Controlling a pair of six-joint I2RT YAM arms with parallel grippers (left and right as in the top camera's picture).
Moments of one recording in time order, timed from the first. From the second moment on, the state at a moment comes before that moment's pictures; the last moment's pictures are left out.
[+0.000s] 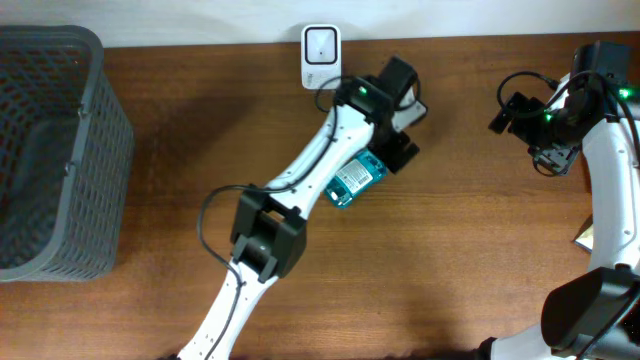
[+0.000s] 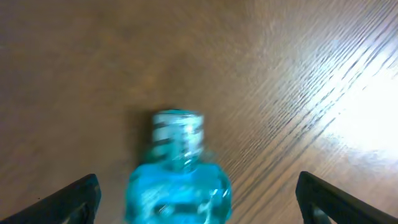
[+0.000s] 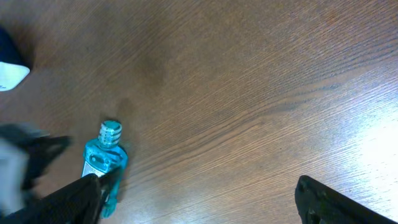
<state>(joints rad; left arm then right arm) -0.68 2.58 2.51 -1.18 0.13 0.19 -0.26 1.71 1.65 -1.17 -0.20 0.38</state>
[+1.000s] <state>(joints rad) -0.71 2.69 2.51 -1.06 -0.04 0.18 -0.26 1.71 1.65 -1.17 -0.20 0.38</state>
